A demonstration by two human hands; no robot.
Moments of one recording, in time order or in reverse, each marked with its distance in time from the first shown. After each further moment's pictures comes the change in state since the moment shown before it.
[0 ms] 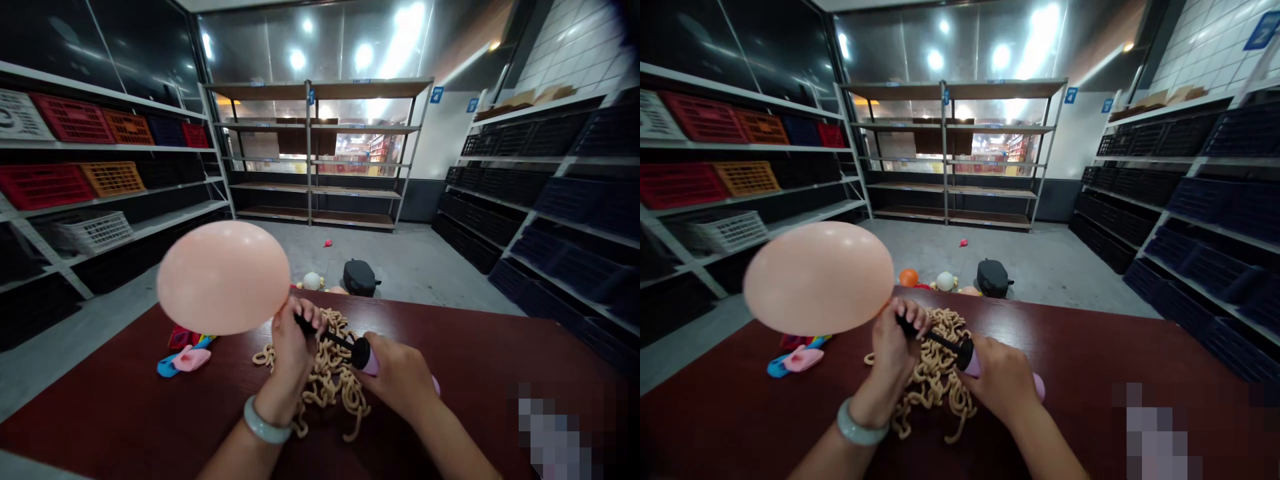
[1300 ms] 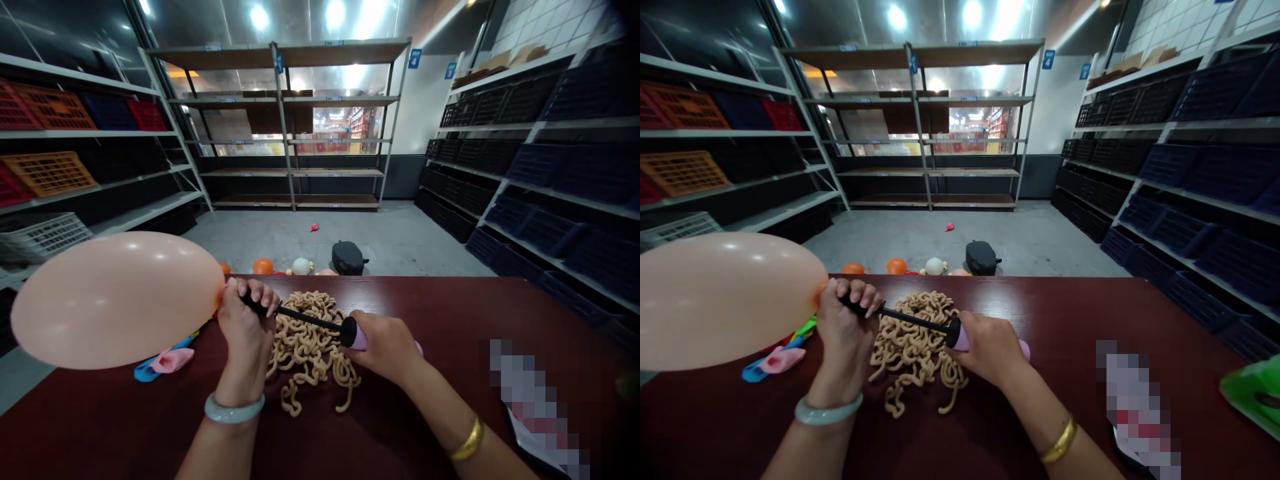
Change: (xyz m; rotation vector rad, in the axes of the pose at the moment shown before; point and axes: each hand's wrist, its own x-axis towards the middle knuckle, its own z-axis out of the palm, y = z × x) left_hand 0.026 0.038 -0.018 0.067 0.009 0.141; right_hand 0.000 0.009 -0.001 0.024 -0.086 -0.004
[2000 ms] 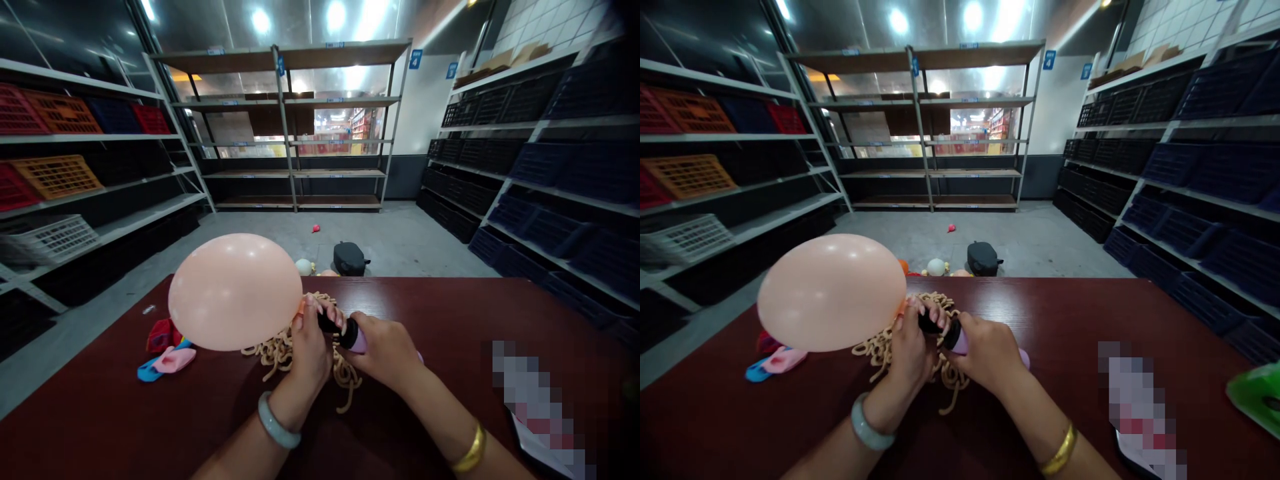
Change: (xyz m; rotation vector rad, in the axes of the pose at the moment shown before) left_hand -0.071 -0.075 0.032 0.001 -0.115 -0.245; right_hand -0.003 -0.013 -0.003 0.031 0.010 0.041
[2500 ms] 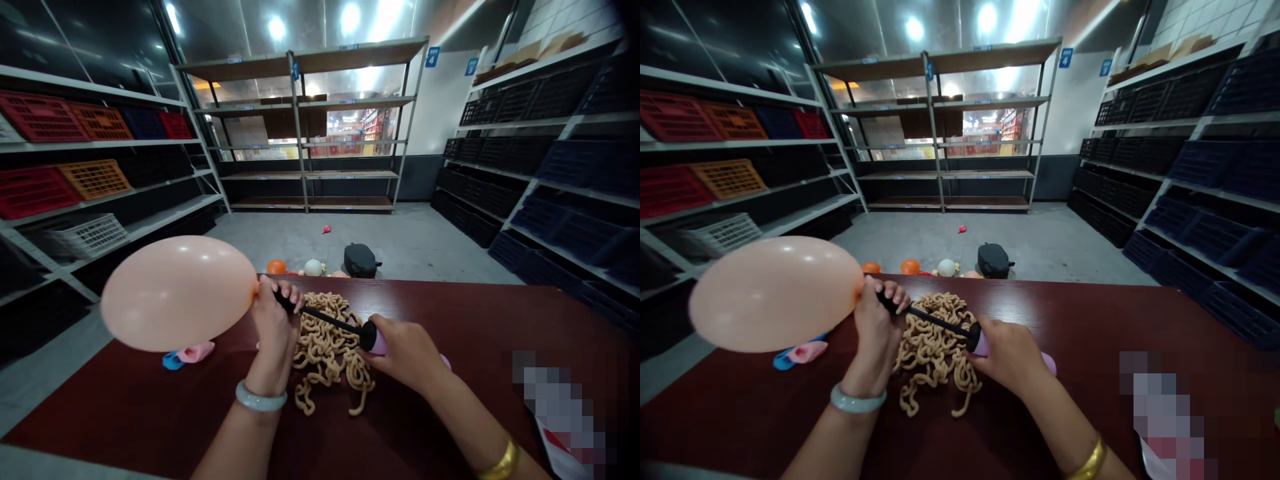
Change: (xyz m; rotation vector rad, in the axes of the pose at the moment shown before) left_hand 0.047 0.068 -0.036 0.013 0.176 0.219; right_hand 0.002 0.012 -0.004 -0.043 -0.076 -0.001
